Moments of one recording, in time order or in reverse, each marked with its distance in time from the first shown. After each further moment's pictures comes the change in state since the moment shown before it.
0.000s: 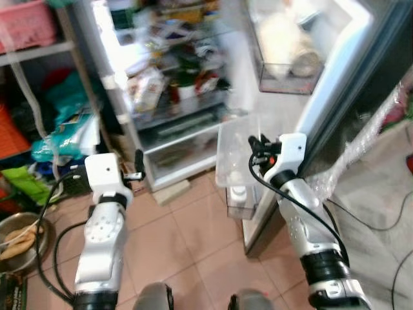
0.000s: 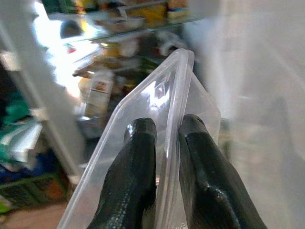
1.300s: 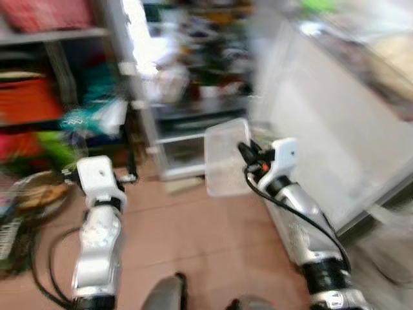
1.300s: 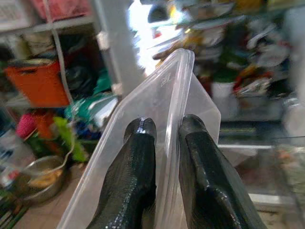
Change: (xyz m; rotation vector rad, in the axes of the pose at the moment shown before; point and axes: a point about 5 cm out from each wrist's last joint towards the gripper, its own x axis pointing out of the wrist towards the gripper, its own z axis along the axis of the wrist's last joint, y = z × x) left arm -0.005 0.014 -0.002 0.021 -0.008 0.068; right arm -0.006 0.021 -0.003 0.025 0.011 0.142
